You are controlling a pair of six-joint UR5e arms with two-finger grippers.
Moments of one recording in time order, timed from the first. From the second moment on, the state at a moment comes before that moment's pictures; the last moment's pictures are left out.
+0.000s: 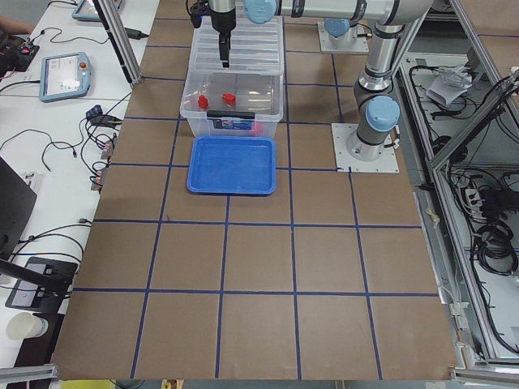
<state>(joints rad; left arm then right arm) -1.54 -1.72 -1.39 -1.61 1.58 0.03 1.07 -1.46 1.83 -1.93 -1.52 -0.45</state>
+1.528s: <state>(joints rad) -1.55 -1.68 -1.41 -1.61 1.58 0.03 1.35 -1.45 1.83 -1.98 -1.52 -0.19</state>
